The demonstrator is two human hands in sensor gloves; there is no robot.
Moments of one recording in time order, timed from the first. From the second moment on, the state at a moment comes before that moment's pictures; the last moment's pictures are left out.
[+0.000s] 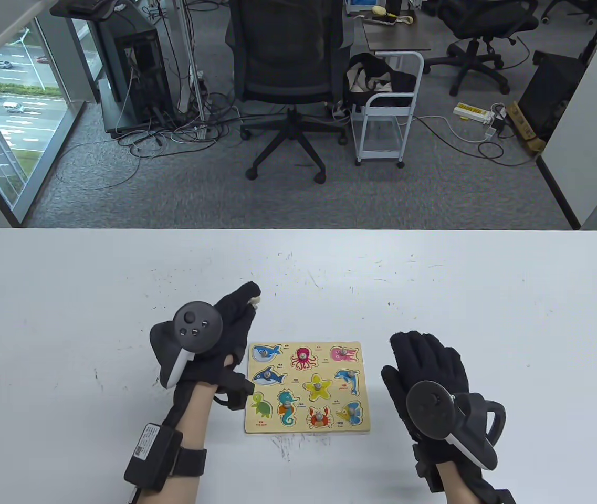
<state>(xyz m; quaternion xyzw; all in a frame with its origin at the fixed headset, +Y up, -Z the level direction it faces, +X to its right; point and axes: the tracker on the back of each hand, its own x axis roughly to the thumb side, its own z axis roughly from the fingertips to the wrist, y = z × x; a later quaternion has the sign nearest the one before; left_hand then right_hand) -0.161 -0.636 -0.348 0.10 -0.05 0.33 0.94 0.172 -0.644 -0.259 0.05 -0.10 0.99 0.09</state>
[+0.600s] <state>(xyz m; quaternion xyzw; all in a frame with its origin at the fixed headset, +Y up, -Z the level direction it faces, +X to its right) -0.090 -0.650 -0.286 0.04 -0.24 0.39 0.89 0.155 -0.637 -0.249 0.18 -0.06 0.95 0.25</state>
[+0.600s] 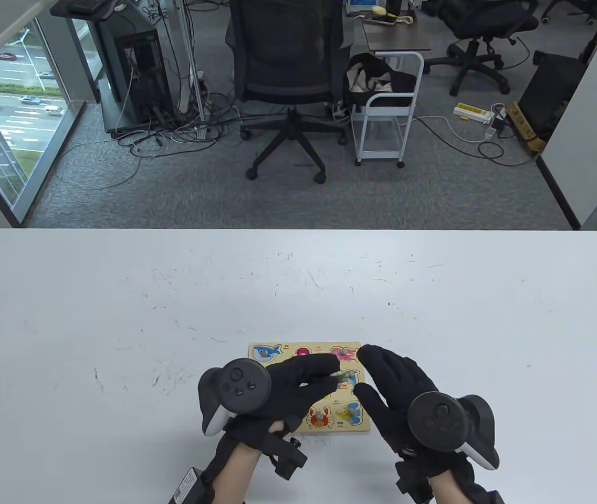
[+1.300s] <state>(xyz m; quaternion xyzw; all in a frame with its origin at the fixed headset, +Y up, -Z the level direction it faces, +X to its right) -0.093 -0.651 -0.281 0.04 -0.23 0.35 0.91 0.143 -0.656 -0.262 0.20 0.00 0.93 0.30</state>
